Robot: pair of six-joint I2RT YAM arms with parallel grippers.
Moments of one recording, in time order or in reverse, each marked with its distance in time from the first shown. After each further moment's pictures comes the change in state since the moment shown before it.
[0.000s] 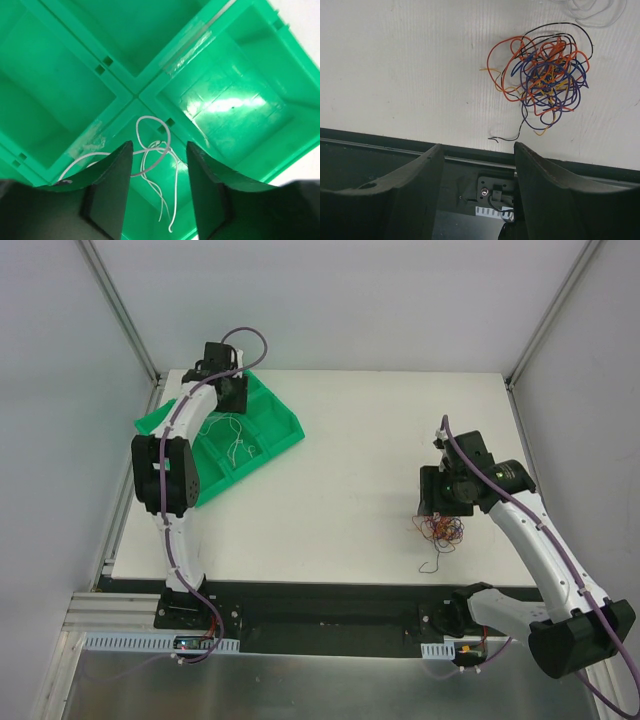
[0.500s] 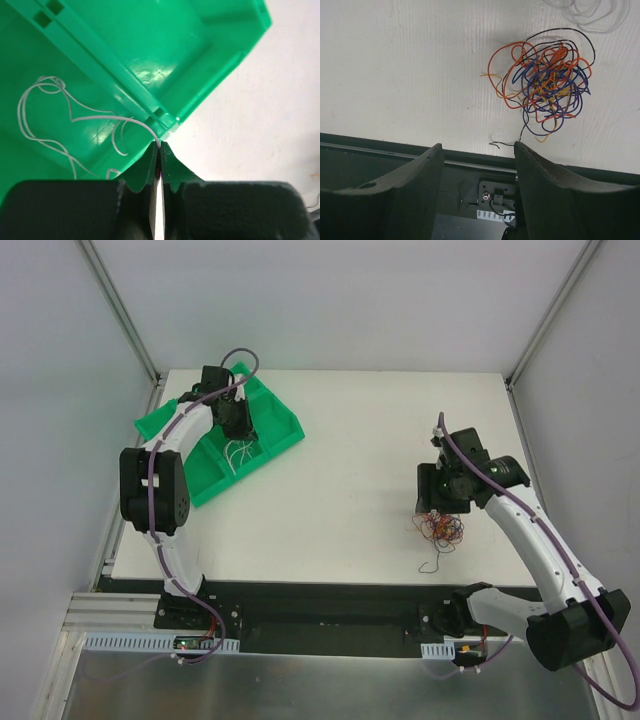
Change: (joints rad) left arm 0.000 -0.171 -0.328 0.048 0.309 -0.270; right arm -0.002 0.038 0.000 0.023 -0.002 0.005
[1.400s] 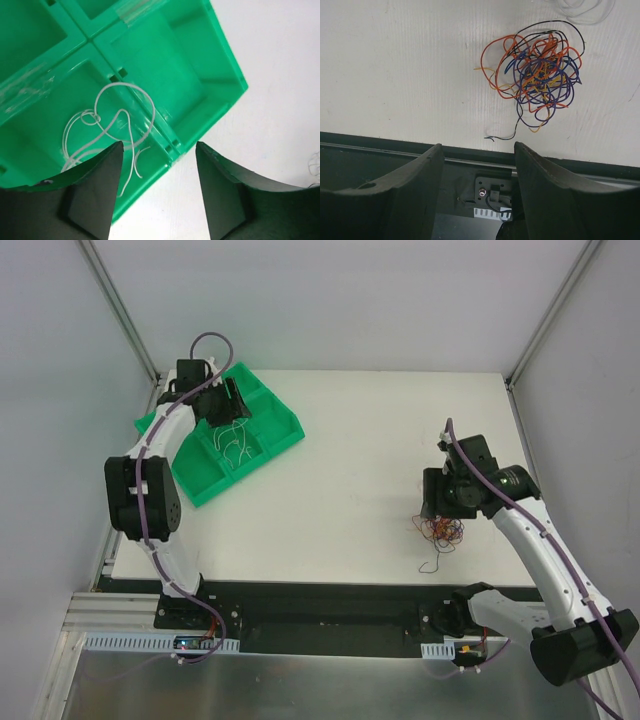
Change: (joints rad) left arm 0.090 -0.031 -0.014 0.172 0.038 -0.081; right arm 0.000 -0.079 -0.018 -0.030 0.027 0.004
